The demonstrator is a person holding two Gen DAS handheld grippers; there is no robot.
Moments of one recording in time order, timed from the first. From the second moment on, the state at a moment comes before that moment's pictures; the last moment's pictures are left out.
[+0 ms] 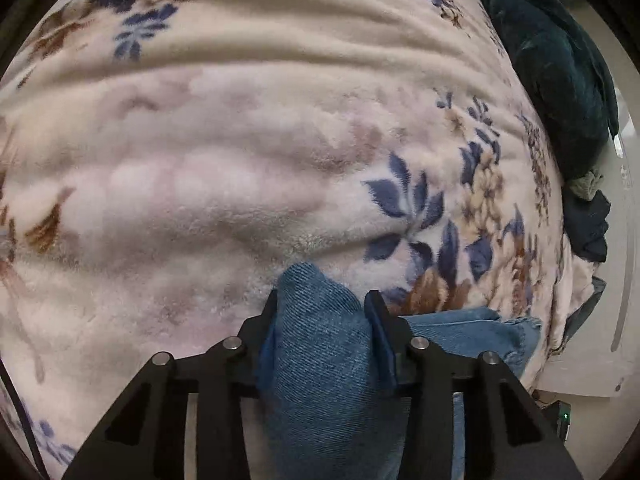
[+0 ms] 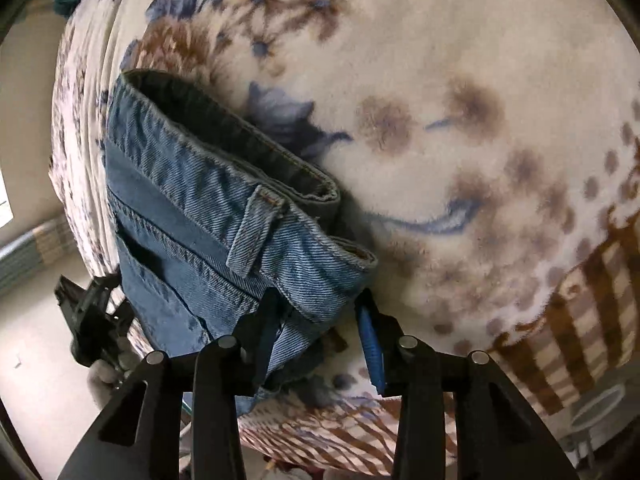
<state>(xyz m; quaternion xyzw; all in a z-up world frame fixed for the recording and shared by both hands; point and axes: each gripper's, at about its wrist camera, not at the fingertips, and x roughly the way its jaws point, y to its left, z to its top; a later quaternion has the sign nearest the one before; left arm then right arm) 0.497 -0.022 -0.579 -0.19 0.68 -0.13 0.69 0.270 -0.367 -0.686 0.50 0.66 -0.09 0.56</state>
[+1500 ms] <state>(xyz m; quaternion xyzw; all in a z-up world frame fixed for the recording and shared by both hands) 0.302 -0.030 -0.538 -0.17 0.68 -0.03 0.72 0.563 -0.027 -0.643 -0.24 0.76 0.26 0.55</state>
